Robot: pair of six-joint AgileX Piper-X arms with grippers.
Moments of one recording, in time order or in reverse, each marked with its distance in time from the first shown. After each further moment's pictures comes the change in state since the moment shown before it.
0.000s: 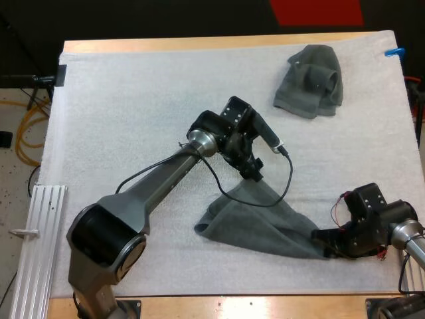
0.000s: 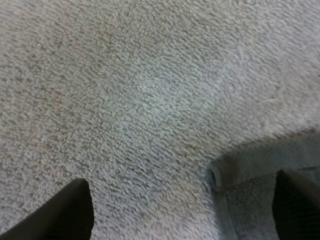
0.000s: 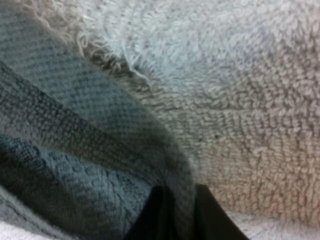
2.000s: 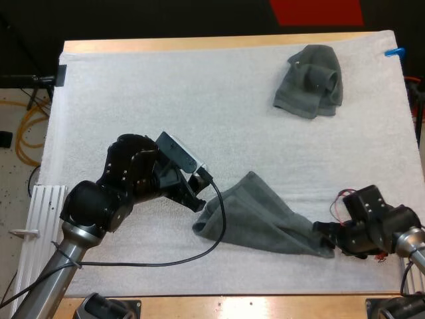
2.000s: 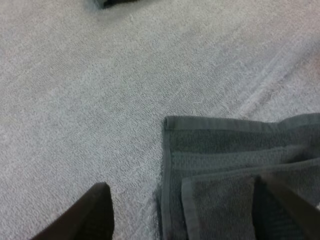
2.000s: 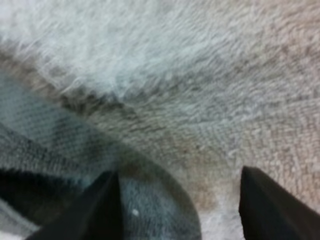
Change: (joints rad) left arm 0.177 -0.890 0.440 0.002 0.183 -0.154; right arm 0.050 -0.087 0.000 -0.026 0.126 0.201
